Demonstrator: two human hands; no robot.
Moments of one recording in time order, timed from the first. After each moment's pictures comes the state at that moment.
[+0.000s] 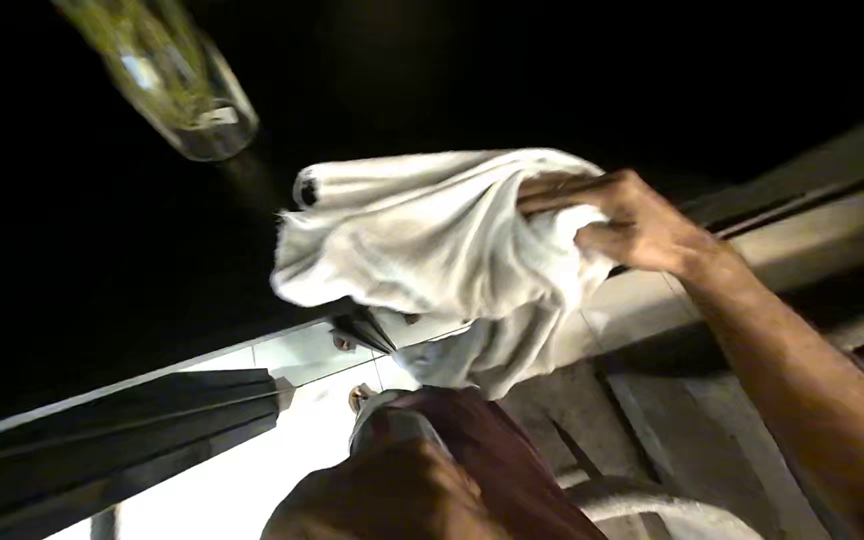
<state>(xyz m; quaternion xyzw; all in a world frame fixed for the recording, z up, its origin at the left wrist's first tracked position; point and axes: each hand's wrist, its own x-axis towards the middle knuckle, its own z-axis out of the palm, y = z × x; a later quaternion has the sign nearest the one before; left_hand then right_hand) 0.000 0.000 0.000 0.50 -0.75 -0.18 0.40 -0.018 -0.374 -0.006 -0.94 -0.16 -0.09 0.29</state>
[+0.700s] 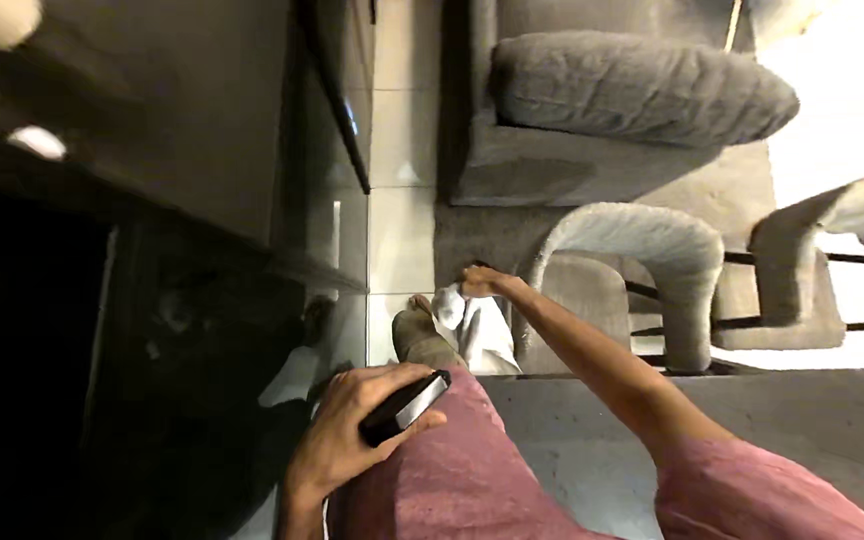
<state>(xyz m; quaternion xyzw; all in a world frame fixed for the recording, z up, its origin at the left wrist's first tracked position) -0.067 -0.326 -0.132 0.31 -0.79 -0.49 0.19 -0.387 -0.413 -0.361 -0.63 0.59 0.18 0.47</state>
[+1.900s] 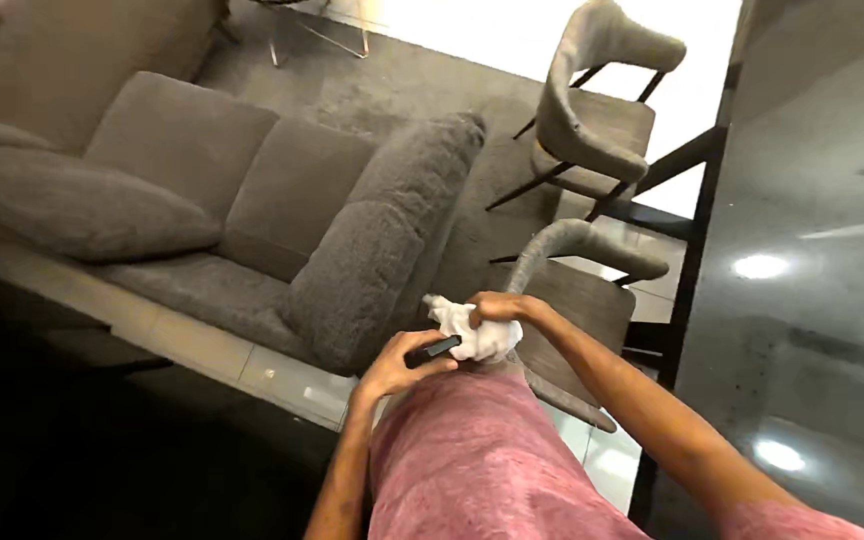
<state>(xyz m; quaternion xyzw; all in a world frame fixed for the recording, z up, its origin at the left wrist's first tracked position) -0.657 -0.817 -0.246 -0.17 -0.76 -0.59 -0.22 -0.780 -0.563 -0.282 -0.19 0.78 -0.28 0.52</state>
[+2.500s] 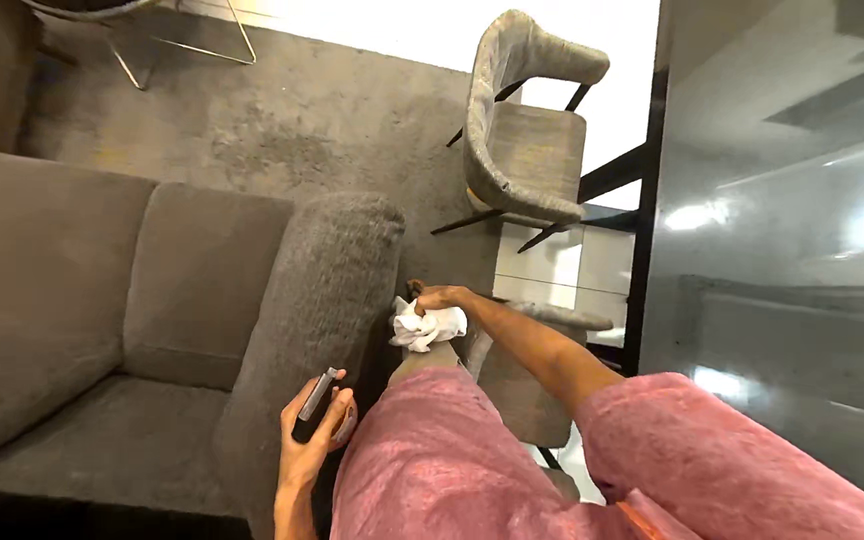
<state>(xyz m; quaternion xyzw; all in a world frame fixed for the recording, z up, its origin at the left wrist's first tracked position) -0.923 -0.783 -0.237 0.12 -0.73 -0.67 -0.09 -1.105 -0.500 -0.424 -0.07 0.77 -0.23 0.59</state>
